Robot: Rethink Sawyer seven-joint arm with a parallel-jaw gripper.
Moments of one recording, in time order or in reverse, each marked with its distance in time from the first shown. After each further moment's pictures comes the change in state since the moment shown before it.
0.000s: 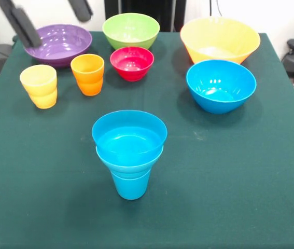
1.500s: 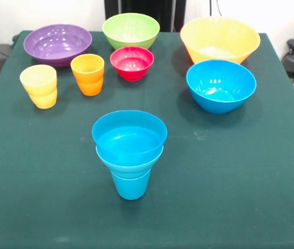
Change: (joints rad) arm 0.020 -0.402 -0.100 0.733 0.029 -0.564 0.304
